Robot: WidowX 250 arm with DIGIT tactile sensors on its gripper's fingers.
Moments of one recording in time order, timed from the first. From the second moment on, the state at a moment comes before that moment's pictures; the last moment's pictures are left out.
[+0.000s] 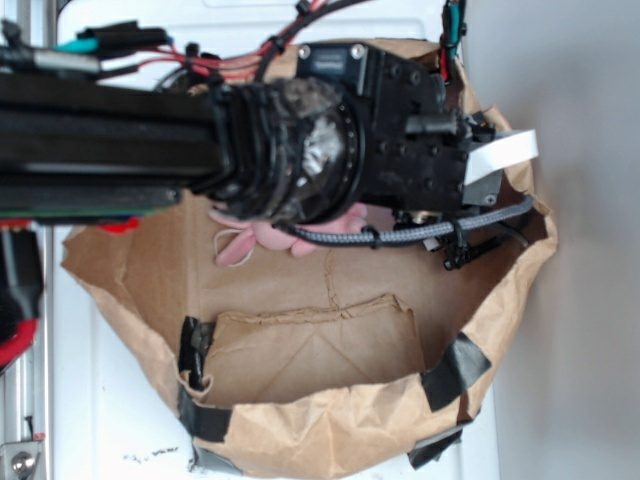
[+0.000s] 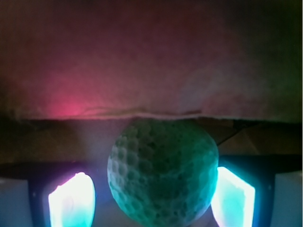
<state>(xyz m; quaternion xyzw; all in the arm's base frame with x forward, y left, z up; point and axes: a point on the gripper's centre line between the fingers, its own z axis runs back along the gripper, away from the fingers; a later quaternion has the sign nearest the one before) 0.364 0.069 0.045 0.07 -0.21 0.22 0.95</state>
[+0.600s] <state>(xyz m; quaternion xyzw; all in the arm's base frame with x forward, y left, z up) 0.365 0.066 0.044 0.06 -0.20 0.23 0.95</state>
